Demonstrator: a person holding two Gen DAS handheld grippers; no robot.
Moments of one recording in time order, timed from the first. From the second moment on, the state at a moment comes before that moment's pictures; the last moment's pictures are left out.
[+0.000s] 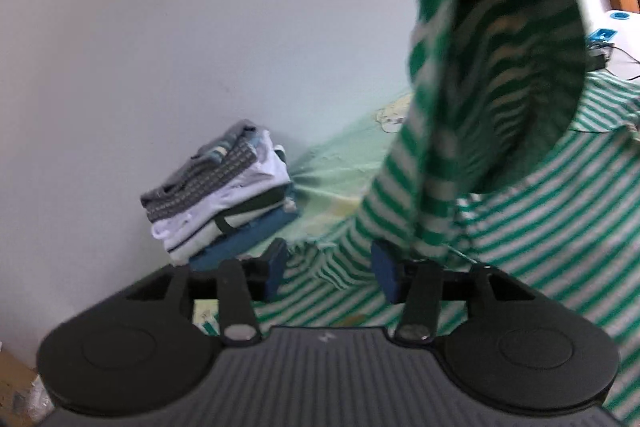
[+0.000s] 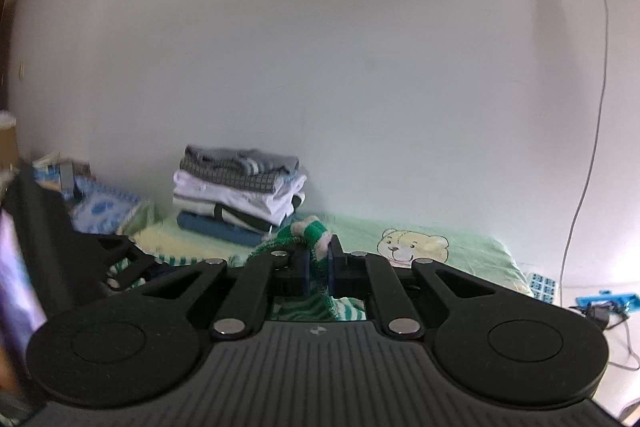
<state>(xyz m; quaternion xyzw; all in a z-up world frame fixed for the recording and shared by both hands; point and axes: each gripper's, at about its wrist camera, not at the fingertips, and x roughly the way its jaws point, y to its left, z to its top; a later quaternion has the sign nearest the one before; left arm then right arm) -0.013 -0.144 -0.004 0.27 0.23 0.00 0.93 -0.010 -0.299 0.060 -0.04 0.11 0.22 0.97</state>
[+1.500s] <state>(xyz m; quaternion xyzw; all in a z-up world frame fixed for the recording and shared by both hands) -0.101 -0.125 -0.025 0.16 0.35 -0.22 0.90 -0.005 -0.336 0.003 0.01 0.32 0.27 0.91</state>
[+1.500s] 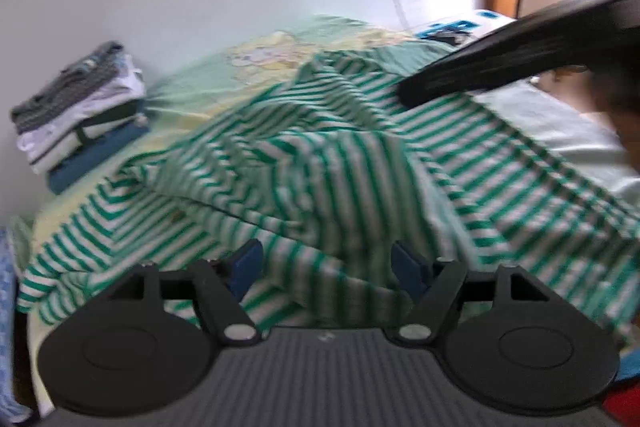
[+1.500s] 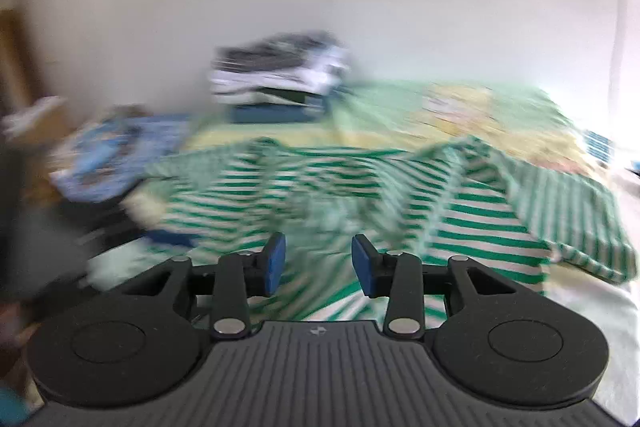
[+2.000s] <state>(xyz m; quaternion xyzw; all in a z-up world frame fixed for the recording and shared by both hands) -0.105 -0.189 -0.060 0.20 0.38 -0.20 0.88 0.034 -0.313 -0.011 0.03 0.39 0.25 0.89</state>
